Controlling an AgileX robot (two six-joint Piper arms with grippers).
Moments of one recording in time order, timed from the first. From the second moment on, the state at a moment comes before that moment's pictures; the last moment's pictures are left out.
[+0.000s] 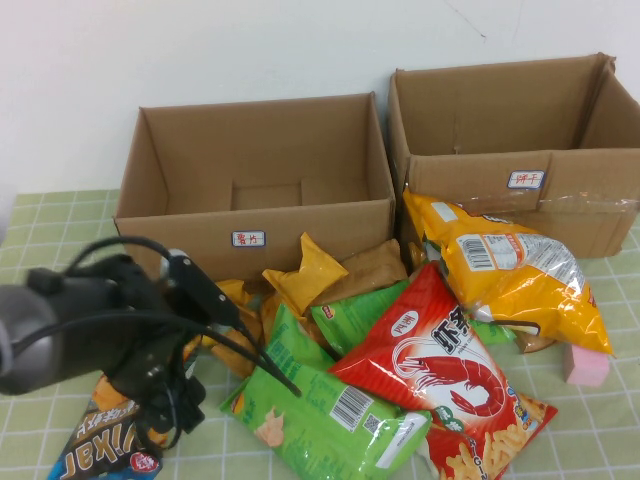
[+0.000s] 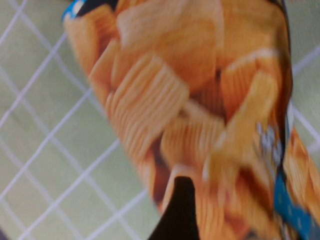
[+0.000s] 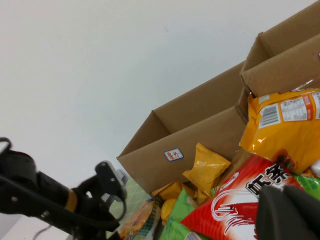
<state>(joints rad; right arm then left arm) 0.04 -0.01 0.03 1.48 0.47 -0.83 -0.46 1.69 -0.91 0.56 0.65 -0.20</state>
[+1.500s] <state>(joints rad) 0.04 -0.01 0.03 1.48 0.47 -0.83 -0.47 1.15 -0.92 0.47 0.69 -0.22</state>
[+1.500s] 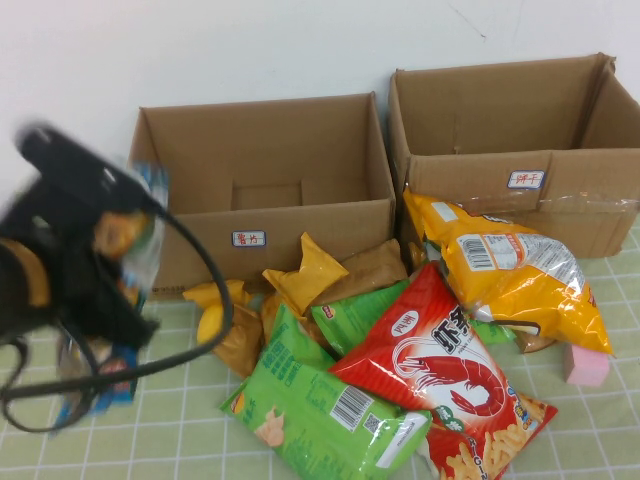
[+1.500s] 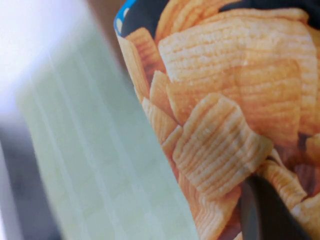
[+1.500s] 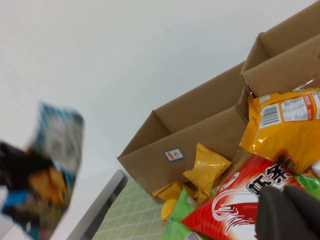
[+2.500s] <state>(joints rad) 0.04 -0.01 0.03 1.48 0.48 -0.83 -0.27 1.89 -1.48 0.52 0.05 -0.71</state>
